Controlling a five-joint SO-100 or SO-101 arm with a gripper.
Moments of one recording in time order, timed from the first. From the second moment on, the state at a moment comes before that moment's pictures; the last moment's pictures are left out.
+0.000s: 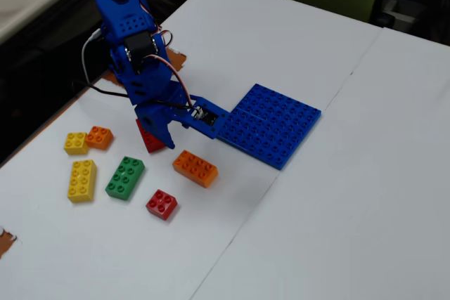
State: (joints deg) arm 31.4 78.6 78.0 72.4 -130.3
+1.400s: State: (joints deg) arm 32.0 56.7 60.8 67.4 -118.3
